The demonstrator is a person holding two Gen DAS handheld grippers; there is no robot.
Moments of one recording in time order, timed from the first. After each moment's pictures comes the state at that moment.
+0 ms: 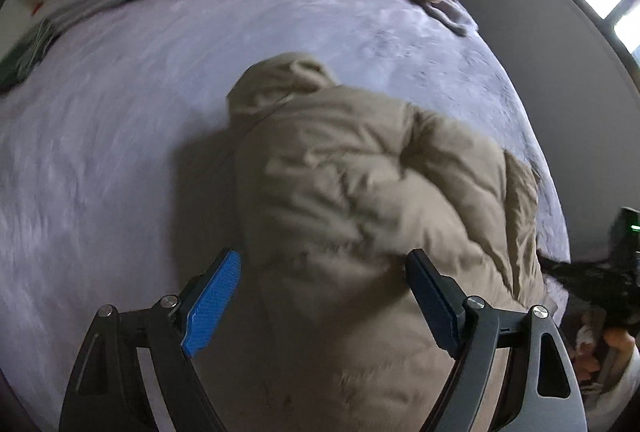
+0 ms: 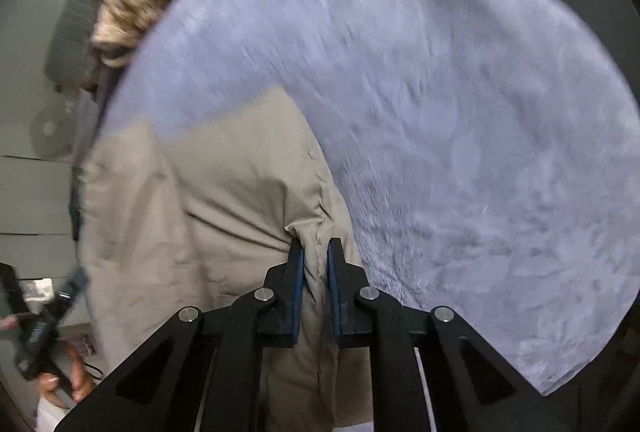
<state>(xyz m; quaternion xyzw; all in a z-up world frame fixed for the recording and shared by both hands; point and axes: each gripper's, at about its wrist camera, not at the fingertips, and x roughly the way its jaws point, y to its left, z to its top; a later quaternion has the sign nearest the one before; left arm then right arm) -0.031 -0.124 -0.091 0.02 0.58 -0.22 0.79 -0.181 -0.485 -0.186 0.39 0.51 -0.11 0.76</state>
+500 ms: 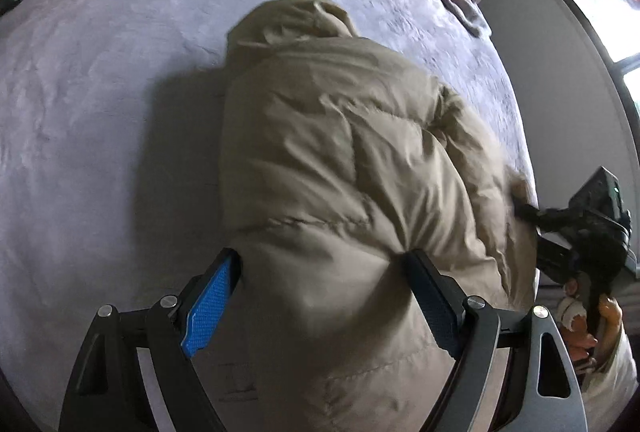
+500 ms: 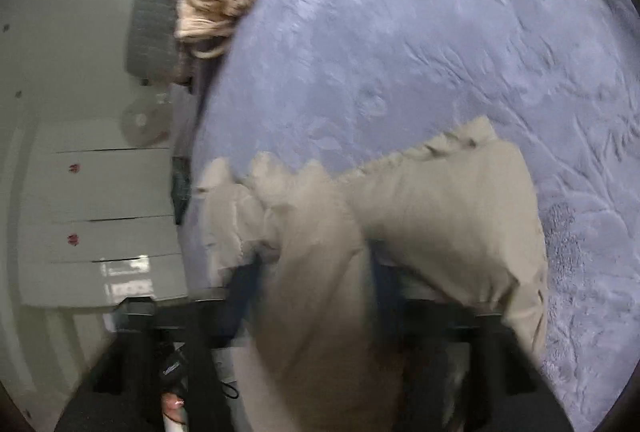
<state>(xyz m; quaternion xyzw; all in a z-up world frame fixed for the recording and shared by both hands) -0.030 -0.119 -0.130 -0.05 0.63 -0.23 0.74 -0.087 -0.464 -0.186 0.50 0.50 0.05 0.71</state>
